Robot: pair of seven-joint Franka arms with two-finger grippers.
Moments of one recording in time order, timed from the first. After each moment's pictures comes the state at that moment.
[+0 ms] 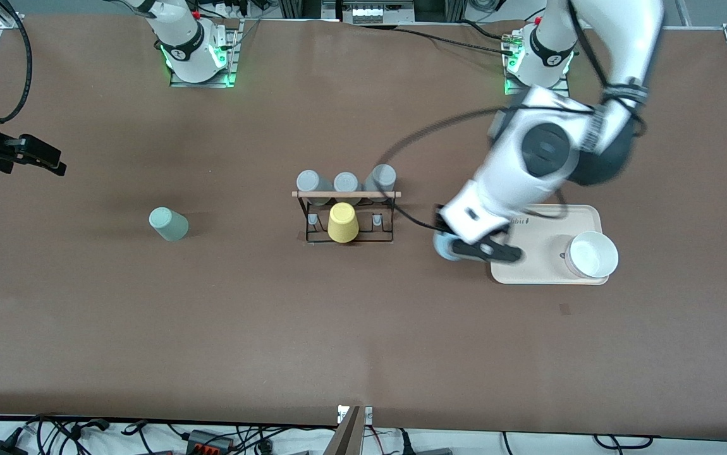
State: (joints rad) left arm -0.47 0.46 -0.06 -1.45 -0.10 1.95 -0.45; right arm -0.05 0.04 0.00 -1.64 0.00 1.65 -0.01
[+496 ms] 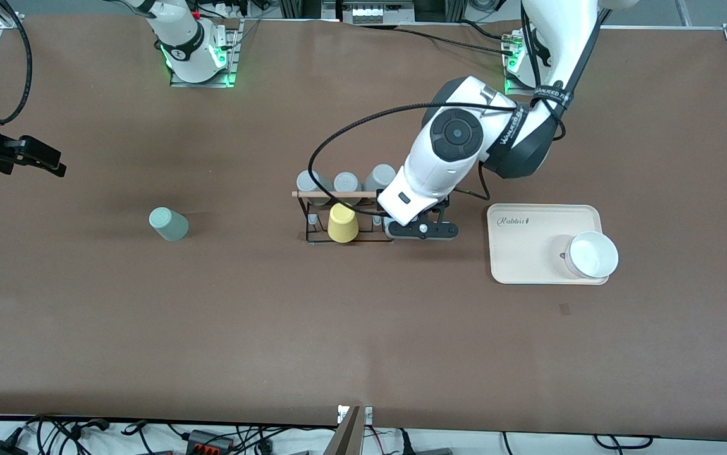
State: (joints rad) left arm -0.56 0.54 -0.05 -1.40 -0.15 1.95 -0.58; right arm -0.05 0.04 0.00 -1.64 0.00 1.65 -0.01
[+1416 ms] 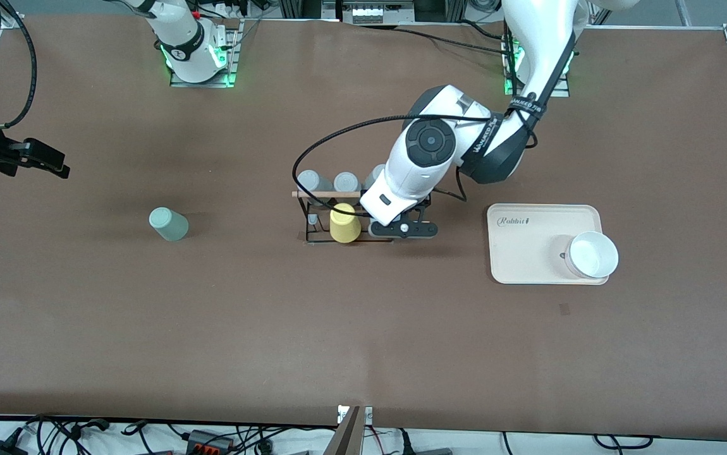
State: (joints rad) left arm -0.61 0.60 -0.05 -1.39 -0.16 1.99 -0.62; right arm -0.04 0.05 0.00 -1.64 0.00 1.66 -0.01
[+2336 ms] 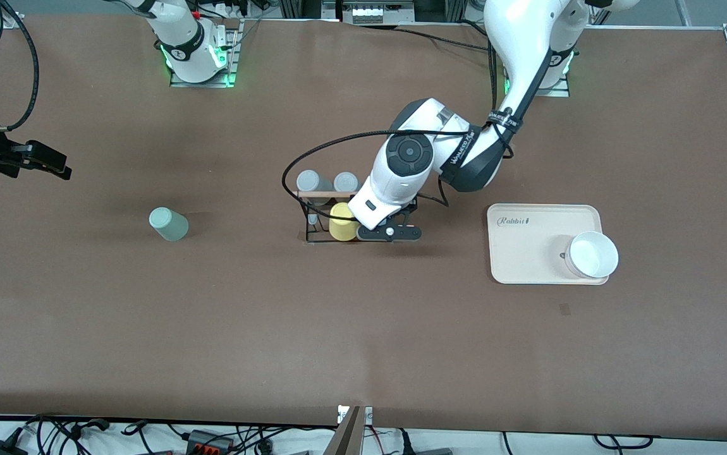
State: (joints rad) left arm -0.63 0.66 -0.04 -1.36 -0.16 2.03 -0.64; right arm -0.04 0.06 0.00 -1.64 0.00 1.66 -0.01
